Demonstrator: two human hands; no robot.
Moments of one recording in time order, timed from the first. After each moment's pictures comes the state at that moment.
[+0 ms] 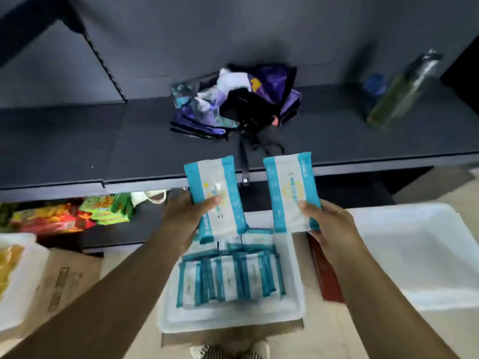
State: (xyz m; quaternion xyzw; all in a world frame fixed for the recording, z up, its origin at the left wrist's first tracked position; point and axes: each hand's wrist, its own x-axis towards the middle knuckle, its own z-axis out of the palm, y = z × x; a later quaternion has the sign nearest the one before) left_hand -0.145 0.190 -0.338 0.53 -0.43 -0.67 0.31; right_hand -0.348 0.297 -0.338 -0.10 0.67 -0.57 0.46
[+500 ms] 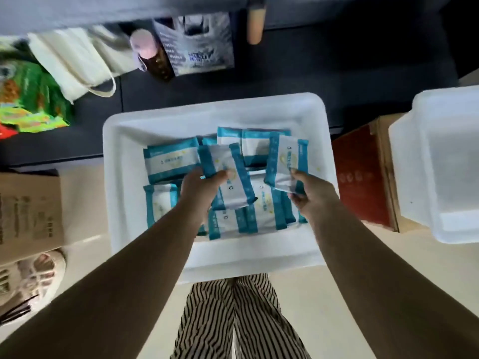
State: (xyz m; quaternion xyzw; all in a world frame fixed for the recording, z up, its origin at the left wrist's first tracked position) left_hand -0.150 0.219 -0.654 0.68 -0.38 -0.62 0.12; right_hand -0.319 0.290 -0.640 0.22 0.73 -0.40 0.51
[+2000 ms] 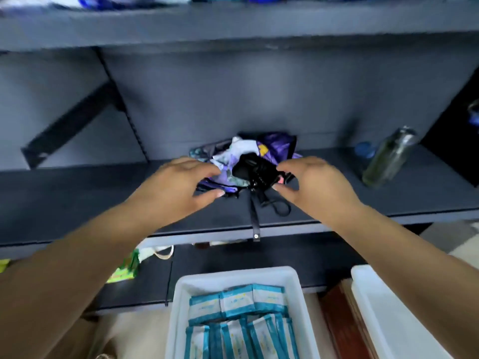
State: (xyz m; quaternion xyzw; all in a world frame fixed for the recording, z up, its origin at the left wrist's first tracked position) left_hand -0.113 0.121 -0.193 0.31 -0.93 -0.03 0.18; right_hand -0.330 0.216 -0.191 -0.66 0.73 -0.15 -0.01
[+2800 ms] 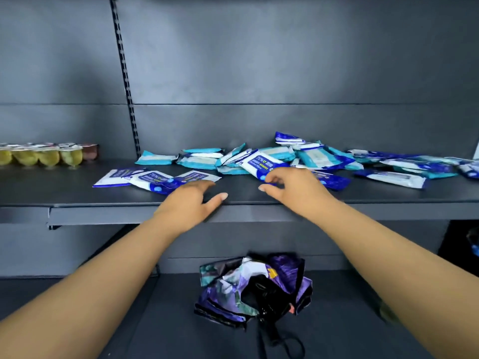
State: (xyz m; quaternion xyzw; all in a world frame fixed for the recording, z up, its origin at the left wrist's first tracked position) left_hand -0.142 0.031 -0.019 0.45 -0.86 -0.01 0.25; right_hand -0.339 0.108 0.011 -0.67 0.70 -0.26 -0.05
